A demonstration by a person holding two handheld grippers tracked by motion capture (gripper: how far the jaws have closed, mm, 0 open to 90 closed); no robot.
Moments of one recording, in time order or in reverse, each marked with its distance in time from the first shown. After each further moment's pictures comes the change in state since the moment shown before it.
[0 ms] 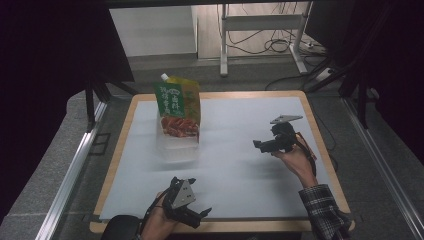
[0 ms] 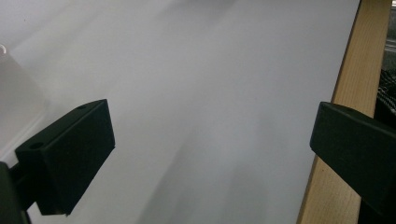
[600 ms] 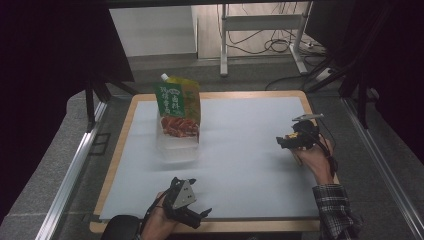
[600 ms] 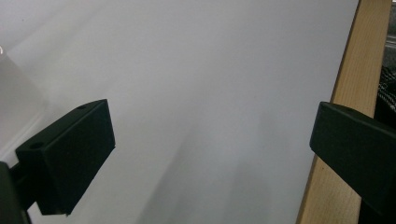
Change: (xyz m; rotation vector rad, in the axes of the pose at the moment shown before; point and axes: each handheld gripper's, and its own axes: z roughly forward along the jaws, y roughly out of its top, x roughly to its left) left arm -0.001 0.000 0.001 0.006 0.000 0.010; right arm -0.055 -0.021 -0.022 0.067 -0.204 0.075
